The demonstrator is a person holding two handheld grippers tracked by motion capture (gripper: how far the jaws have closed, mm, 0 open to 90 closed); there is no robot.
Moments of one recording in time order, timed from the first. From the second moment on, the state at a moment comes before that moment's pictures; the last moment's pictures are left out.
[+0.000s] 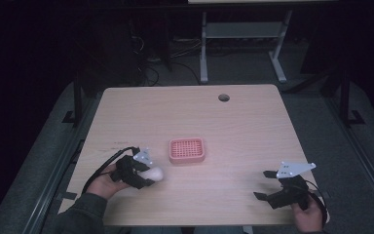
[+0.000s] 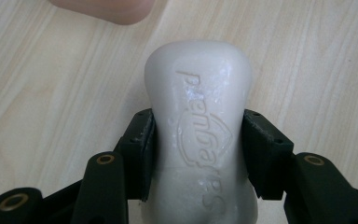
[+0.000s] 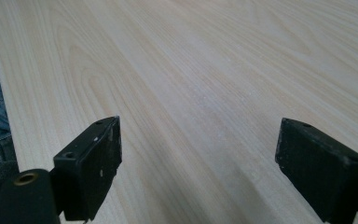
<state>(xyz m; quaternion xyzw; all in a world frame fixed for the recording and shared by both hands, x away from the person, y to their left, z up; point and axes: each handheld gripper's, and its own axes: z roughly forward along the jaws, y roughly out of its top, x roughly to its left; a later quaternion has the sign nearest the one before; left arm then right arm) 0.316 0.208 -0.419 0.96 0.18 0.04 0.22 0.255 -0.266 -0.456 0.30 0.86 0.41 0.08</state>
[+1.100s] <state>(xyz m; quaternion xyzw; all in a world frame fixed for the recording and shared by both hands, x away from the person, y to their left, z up) 0.343 0.181 -0.405 0.96 0.16 0.04 0.23 0.253 -0.270 -0.454 0.30 0.85 0.42 0.09</state>
